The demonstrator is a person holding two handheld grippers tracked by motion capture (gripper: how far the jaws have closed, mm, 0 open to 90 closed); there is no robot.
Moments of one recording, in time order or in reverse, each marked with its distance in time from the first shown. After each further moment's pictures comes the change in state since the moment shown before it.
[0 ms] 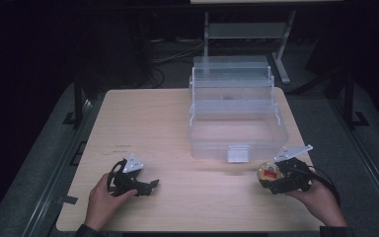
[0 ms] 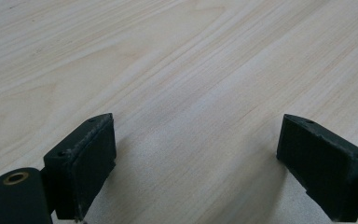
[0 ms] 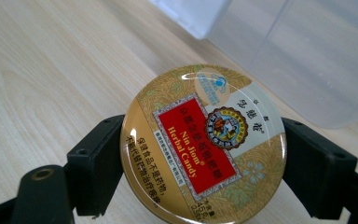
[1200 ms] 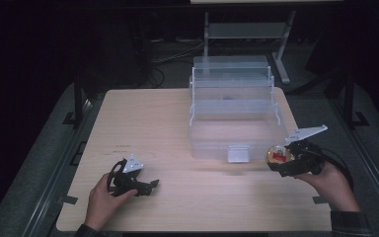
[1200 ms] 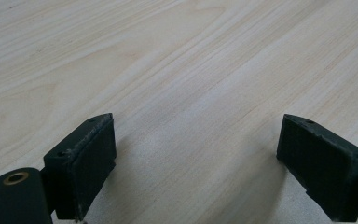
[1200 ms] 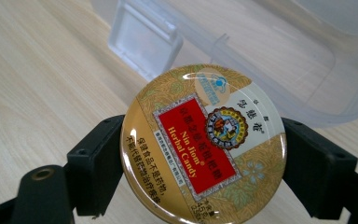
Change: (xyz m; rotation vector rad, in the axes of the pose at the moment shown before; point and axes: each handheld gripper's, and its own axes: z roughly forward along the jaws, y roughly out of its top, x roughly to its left) left arm 0.000 0.000 0.000 0.006 -0.003 -0.001; right arm -0.025 0.031 -0.035 -0.022 -0.048 0.016
